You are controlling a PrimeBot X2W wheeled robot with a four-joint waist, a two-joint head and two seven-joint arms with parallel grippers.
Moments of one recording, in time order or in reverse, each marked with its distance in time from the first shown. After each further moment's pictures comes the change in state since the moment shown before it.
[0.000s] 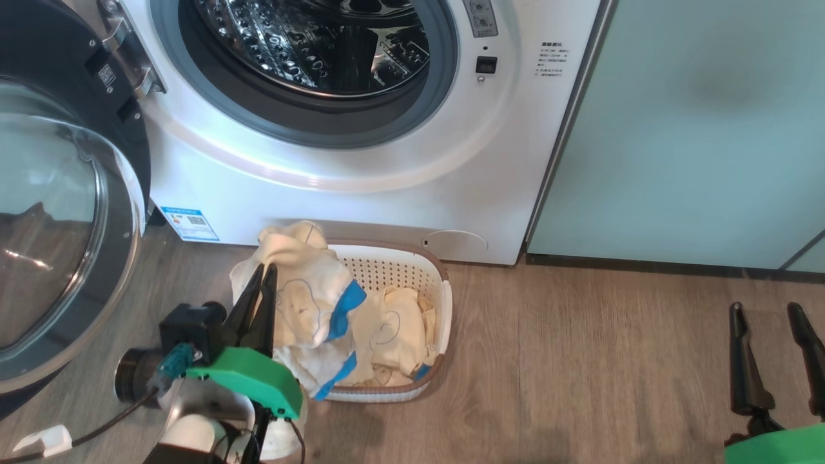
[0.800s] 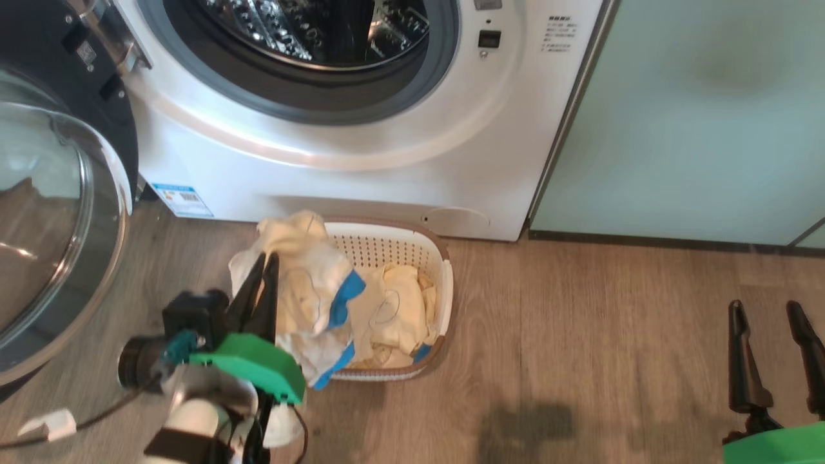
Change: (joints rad) left arm -0.035 0.000 -0.013 0.026 -0.010 0.008 -0.005; right arm -0.002 0.011 0.000 -0.006 0.003 0.000 0.005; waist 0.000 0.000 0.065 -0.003
